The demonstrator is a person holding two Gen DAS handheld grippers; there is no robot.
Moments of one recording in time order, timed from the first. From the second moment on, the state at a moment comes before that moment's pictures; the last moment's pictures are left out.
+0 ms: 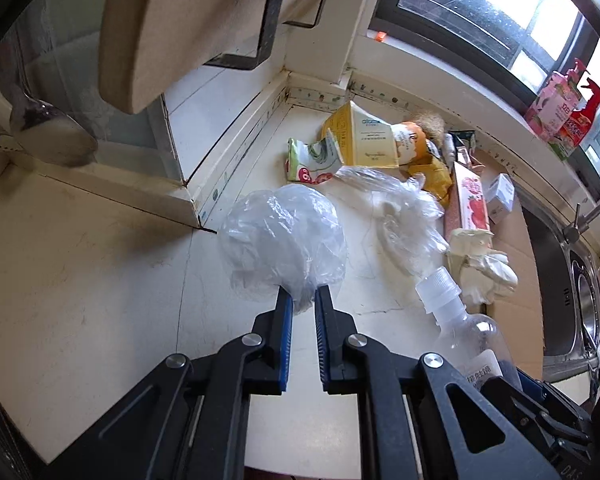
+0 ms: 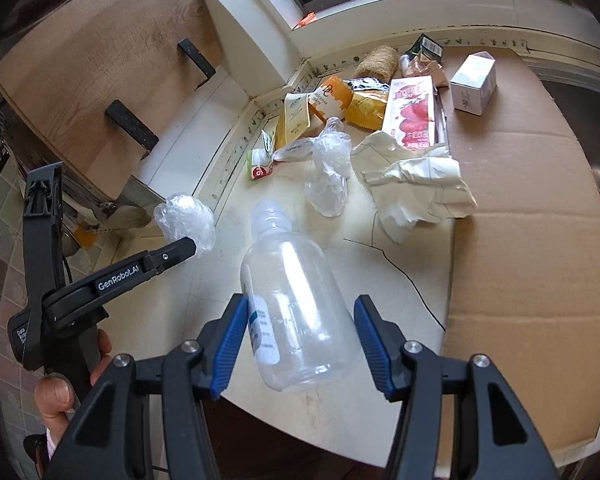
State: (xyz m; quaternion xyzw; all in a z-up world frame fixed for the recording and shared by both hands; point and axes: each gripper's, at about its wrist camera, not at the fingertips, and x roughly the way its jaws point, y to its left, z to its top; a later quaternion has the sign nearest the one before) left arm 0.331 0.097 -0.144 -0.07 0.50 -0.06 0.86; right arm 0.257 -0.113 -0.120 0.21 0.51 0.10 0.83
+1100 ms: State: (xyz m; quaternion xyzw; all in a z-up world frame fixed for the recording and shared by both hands) left arm 0.034 0.017 -0.081 0.00 0.49 -0.12 0.86; right arm 0.013 -0.185 -0.023 0.23 0.48 0.11 0.84
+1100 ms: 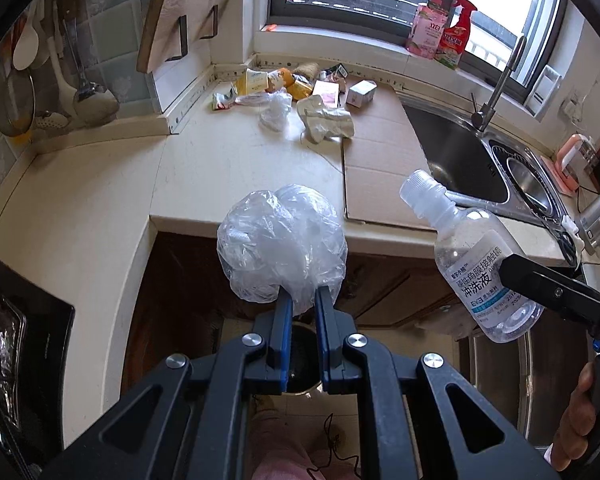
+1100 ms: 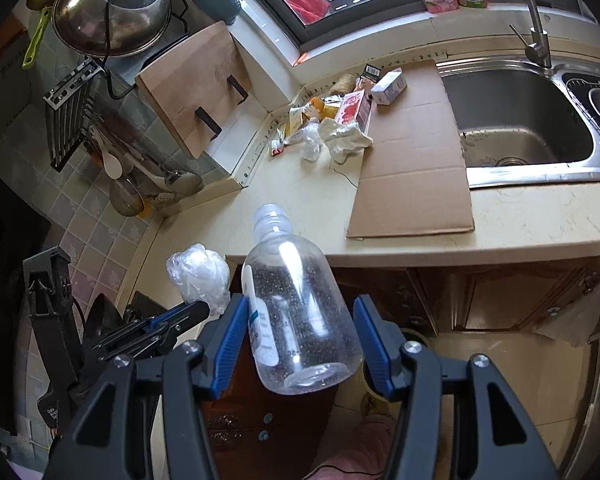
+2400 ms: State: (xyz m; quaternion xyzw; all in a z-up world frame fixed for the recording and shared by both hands) left arm 0.081 0.017 -0.488 0.01 0.69 -0.08 0.72; right arm 0.006 -0.191 -0.465 0.30 0.69 -0.03 0.65
